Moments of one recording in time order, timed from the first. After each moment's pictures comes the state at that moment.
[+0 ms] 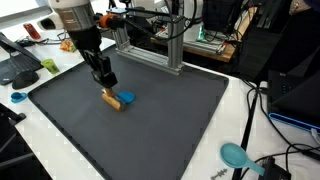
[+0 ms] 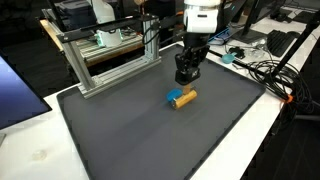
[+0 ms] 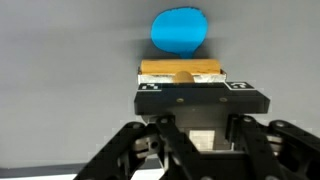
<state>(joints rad) -0.01 0.55 -0.03 -1.59 0.00 2.22 0.05</state>
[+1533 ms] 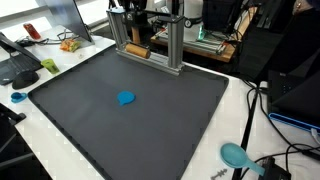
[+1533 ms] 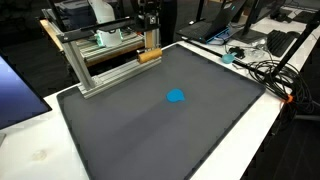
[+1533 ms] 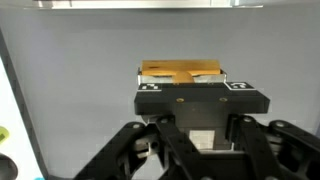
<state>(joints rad) -0.01 -0.21 -0.04 -2.32 -0.08 2.18 0.00</state>
